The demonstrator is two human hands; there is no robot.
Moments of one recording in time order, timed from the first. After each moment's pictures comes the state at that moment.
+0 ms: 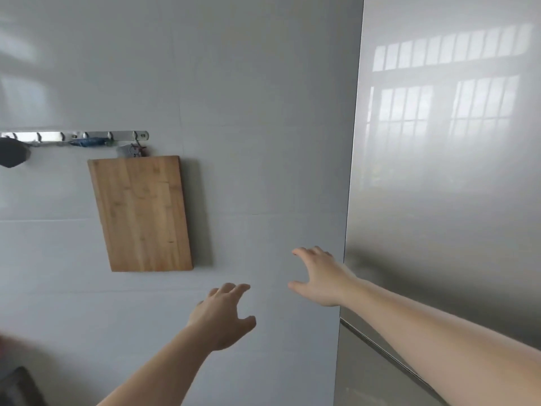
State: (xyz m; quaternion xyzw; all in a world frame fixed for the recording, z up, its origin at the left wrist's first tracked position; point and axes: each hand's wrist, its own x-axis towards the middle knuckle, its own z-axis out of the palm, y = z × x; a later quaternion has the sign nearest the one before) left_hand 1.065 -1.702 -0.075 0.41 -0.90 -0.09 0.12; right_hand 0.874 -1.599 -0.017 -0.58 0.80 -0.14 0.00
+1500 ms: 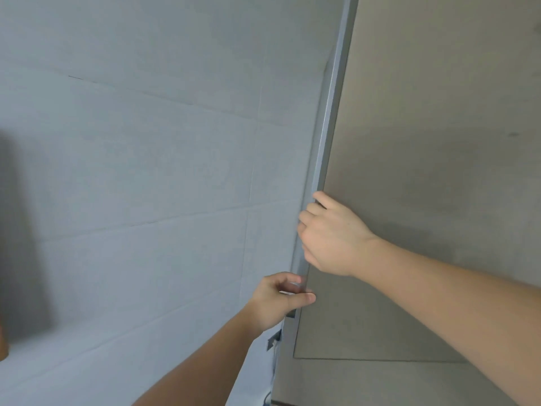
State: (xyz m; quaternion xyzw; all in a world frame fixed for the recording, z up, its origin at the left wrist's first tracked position) left_hand 0.940 -1.749 -0.078 -0.05 -0.73 -0.68 0.03; right_hand 0.939 -1.623 0.067 -0.36 0.77 0.38 -0.36
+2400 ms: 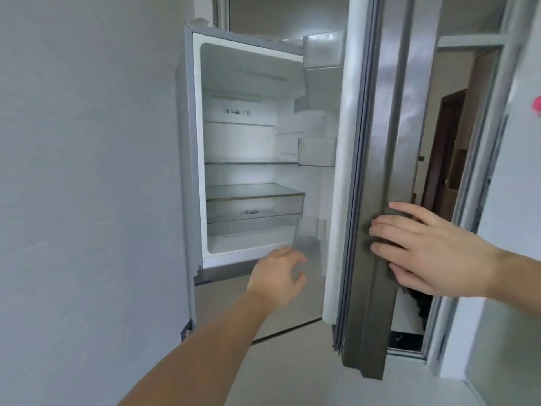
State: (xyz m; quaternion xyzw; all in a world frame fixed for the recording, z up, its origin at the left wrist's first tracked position) left_hand 1.088 -1.628 -0.040 -0.41 -0.85 -0.28 0.16; right_hand 1.269 -1.424 0.066 -0.20 0.85 0.41 -0.27
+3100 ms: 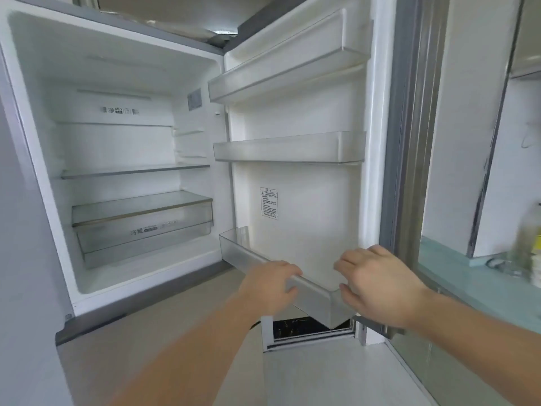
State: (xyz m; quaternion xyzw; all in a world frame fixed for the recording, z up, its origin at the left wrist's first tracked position) left_hand 1.107 -1.434 -0.043 -0.58 -0.80 -0.15 0.09; right_hand 1.302 -1.313 -0.005 0.08 0.95 0.23 -0.22
